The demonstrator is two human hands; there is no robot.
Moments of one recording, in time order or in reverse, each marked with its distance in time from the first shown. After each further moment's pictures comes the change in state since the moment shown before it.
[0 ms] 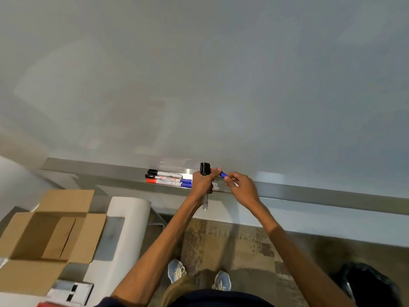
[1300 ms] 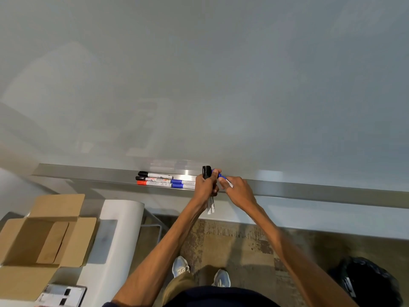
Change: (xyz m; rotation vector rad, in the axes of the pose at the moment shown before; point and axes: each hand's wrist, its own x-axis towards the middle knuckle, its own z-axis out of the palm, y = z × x) left_hand -0.009 -0.019 0.041 -0.031 -0.044 0.037; right_hand -0.003 0.022 -0.014 -0.101 -0.077 0.044
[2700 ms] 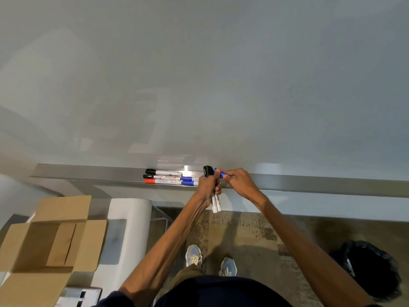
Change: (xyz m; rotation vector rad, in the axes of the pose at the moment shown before) left_hand 0.022 0.002 -0.040 -0.077 -0.053 -0.304; right_hand 0.028 -0.019 0.023 0.172 -0.137 0.022
